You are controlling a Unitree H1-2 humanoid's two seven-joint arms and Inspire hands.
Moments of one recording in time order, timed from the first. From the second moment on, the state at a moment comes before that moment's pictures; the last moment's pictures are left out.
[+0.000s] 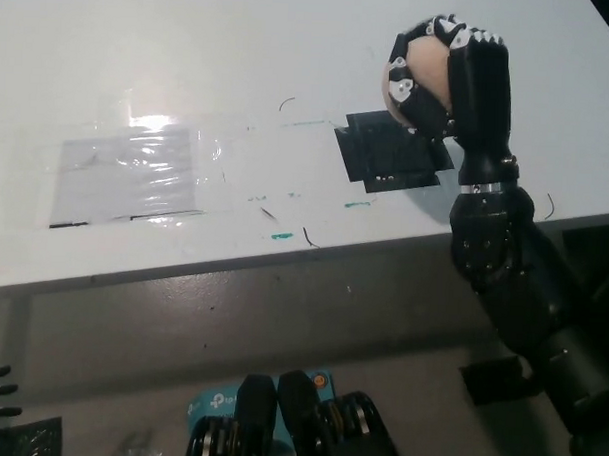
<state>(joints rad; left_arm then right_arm) -0.01 0.55 0.17 0.17 -0.15 0.44 -0.31 -0.88 -0.15 0.32 0.73 -0.62 -0.41 -0.74</state>
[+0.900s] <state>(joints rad) -0.02 0.55 0.18 0.17 -0.15 0.44 -0.31 -0.89 -0.14 0.38 1.01 -0.64 -0.25 -0.55</state>
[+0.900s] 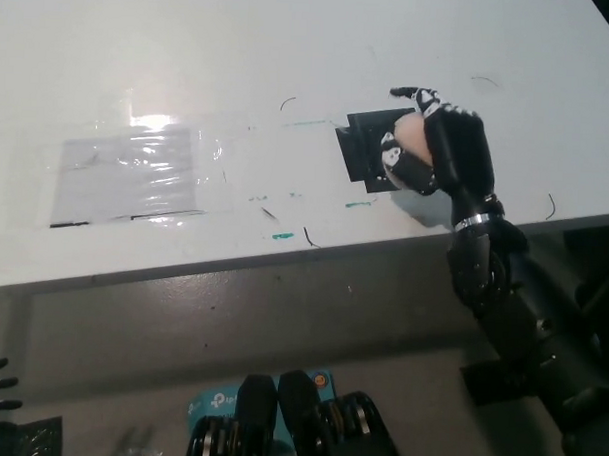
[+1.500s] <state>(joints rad) -0.02 0.55 0.18 0.17 -0.15 0.44 -0.32 -0.87 -0.13 0.39 0.86 -0.64 -0.01 -0.38</state>
